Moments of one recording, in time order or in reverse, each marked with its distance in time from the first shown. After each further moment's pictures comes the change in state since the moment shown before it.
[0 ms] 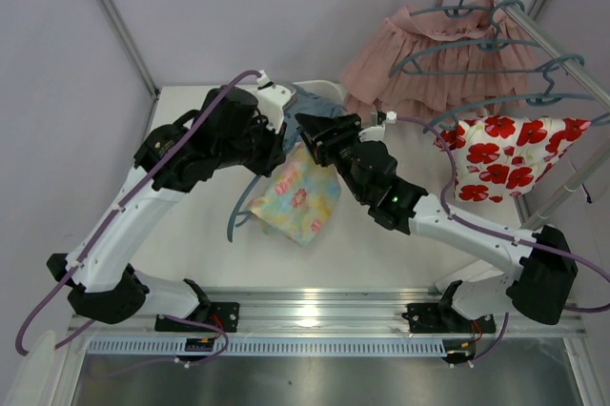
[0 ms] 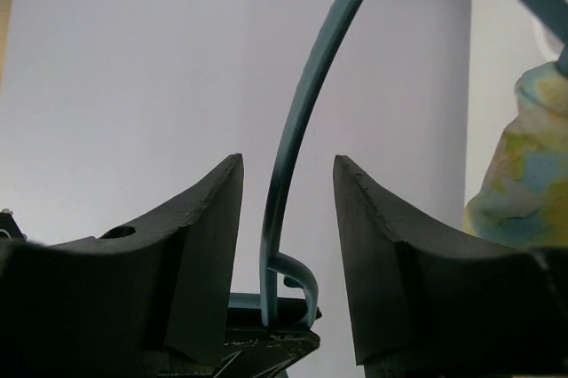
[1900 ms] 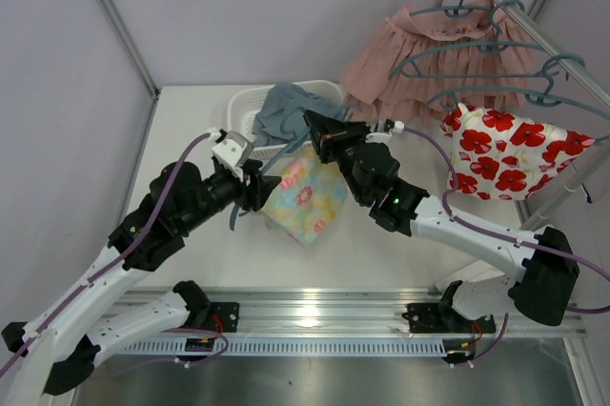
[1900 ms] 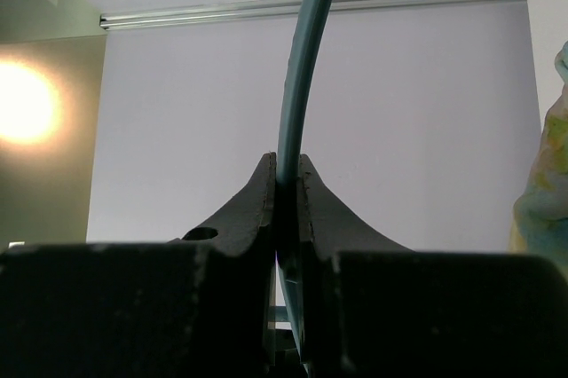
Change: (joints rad) left arm 0.000 -0.565 -0.777 0.696 0.008 0.074; right arm 0.014 -0.008 -0.006 0.033 0.107 0.207
